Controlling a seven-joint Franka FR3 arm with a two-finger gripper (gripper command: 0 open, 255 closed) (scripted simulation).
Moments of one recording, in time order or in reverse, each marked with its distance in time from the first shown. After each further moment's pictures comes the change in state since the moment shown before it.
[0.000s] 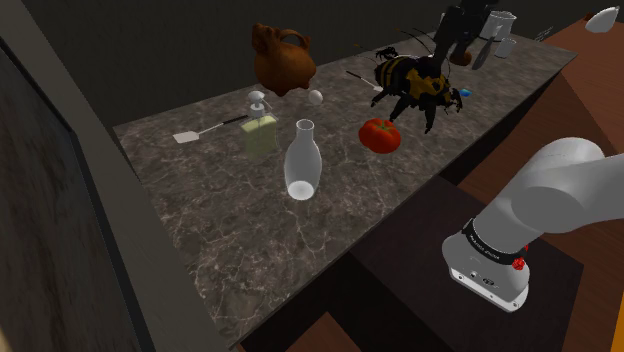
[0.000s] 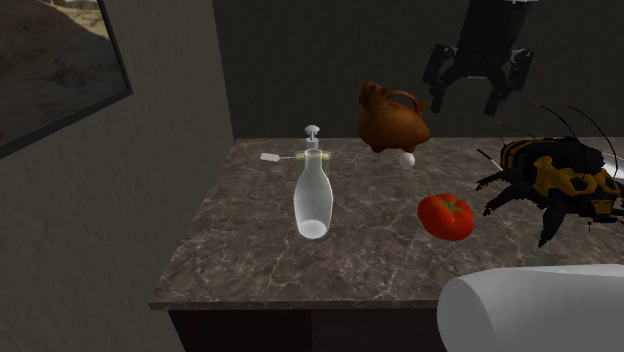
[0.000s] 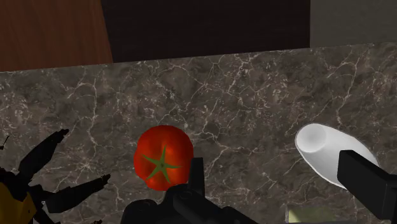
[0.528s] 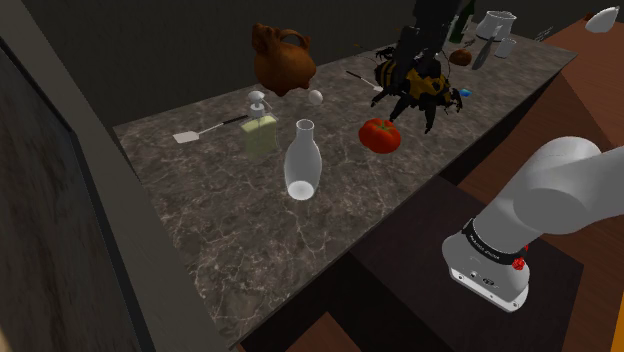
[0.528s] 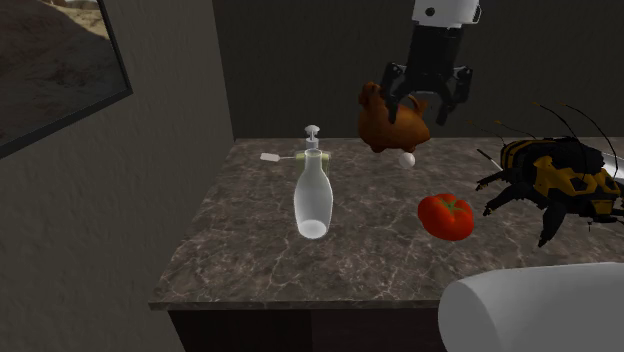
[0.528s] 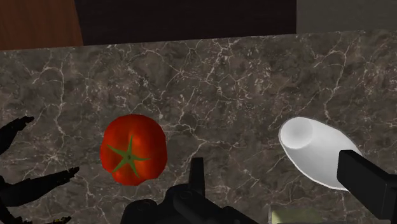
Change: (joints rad) arm 0.040 0.121 0.099 -0.011 0.055 0.128 0.087
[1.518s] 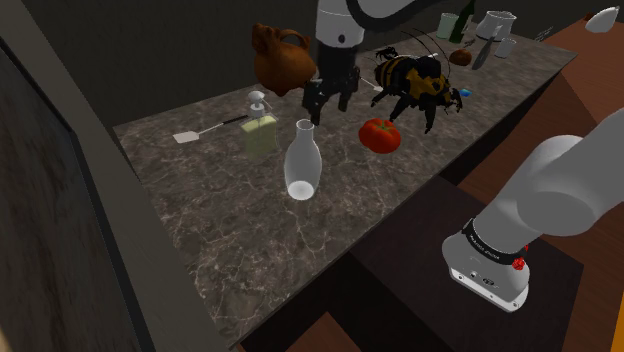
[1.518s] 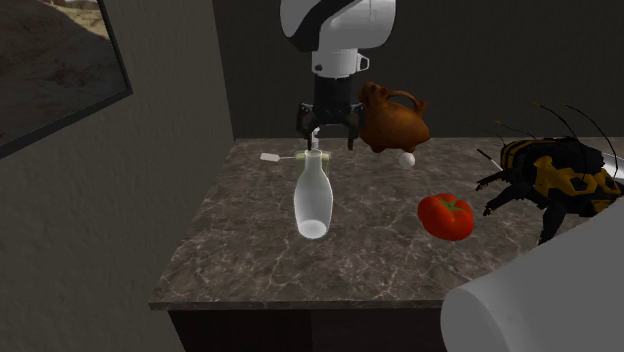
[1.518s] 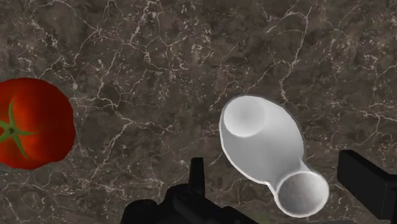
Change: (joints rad) arm 0.075 0.418 0.234 0.127 0.026 0.282 0.232
